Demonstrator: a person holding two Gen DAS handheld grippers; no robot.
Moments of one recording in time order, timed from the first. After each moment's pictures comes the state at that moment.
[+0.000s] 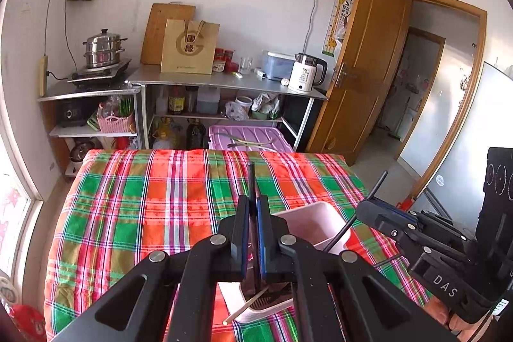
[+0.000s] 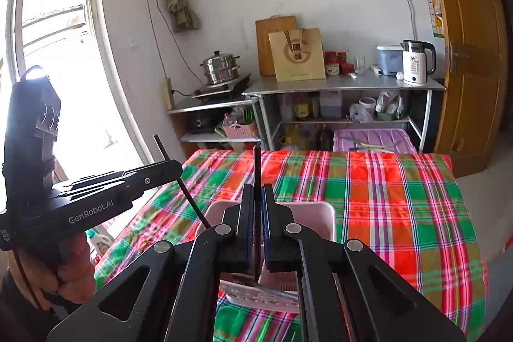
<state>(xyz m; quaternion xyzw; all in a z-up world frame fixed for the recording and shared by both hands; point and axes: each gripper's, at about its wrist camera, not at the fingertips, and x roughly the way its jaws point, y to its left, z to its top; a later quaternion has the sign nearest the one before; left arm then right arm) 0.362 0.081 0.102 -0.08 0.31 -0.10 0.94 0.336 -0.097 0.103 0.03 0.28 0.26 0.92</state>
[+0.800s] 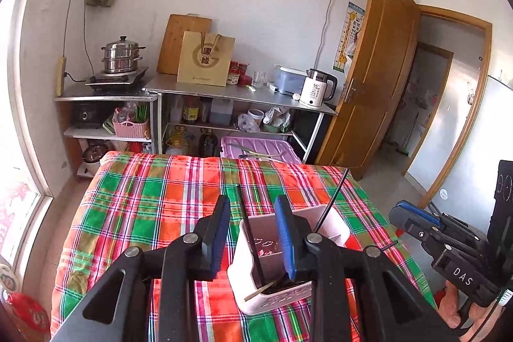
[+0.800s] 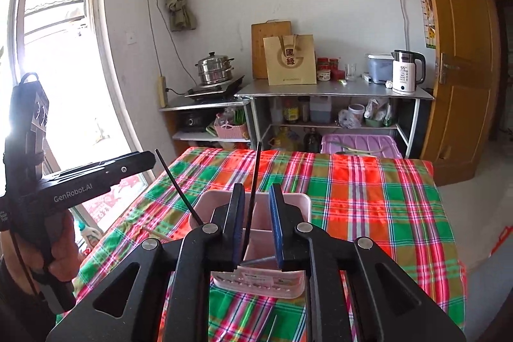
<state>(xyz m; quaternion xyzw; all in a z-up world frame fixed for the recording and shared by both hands) 0.316 0.099 0.147 -0.10 0.27 -0.06 0.95 0.302 -0.124 0.127 0.01 0.26 0.24 0.94</state>
